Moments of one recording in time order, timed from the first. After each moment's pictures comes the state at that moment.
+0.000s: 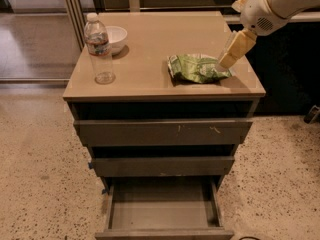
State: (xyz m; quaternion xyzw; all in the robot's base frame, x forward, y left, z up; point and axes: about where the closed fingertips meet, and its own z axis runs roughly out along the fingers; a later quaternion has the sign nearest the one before) arm 0.641 -0.178 0.963 -0.57 0.74 0.00 0.35
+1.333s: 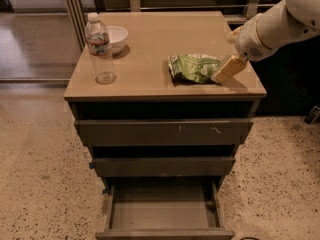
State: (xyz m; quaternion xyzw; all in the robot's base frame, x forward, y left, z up) arm 0.656 -0.188 0.895 -0.56 0.75 -0.01 0.35
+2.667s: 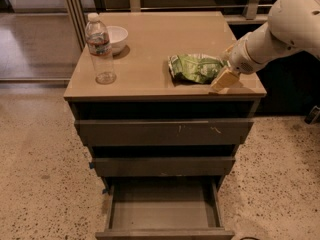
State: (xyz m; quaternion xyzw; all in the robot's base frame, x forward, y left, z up) arm 0.671 -0.193 0.840 -0.55 0.77 -0.01 0.33
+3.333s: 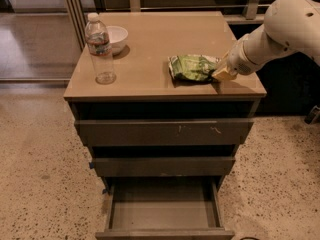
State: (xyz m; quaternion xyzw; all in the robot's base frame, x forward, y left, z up) arm 0.676 -0.193 0.833 -0.55 0.77 -0.01 0.32
